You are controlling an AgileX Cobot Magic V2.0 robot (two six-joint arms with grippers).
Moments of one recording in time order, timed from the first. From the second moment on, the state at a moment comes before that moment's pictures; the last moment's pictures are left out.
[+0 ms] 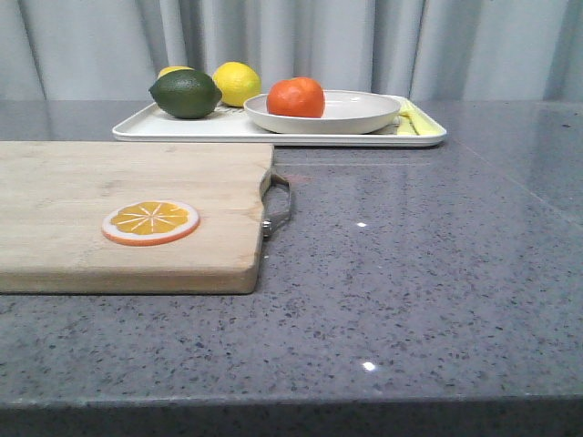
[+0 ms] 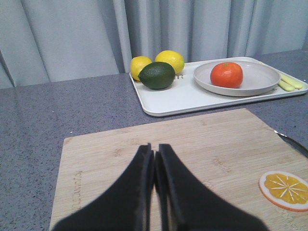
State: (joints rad) left arm -0.13 0.24 -0.35 -0.39 0.32 0.36; right arm 0.09 0.34 -0.38 0.49 0.22 -0.57
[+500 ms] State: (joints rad) left arm -0.11 0.13 -0.20 -0.02 0.22 0.12; right arm 0.09 0.34 -0.38 0.49 0.22 -0.57
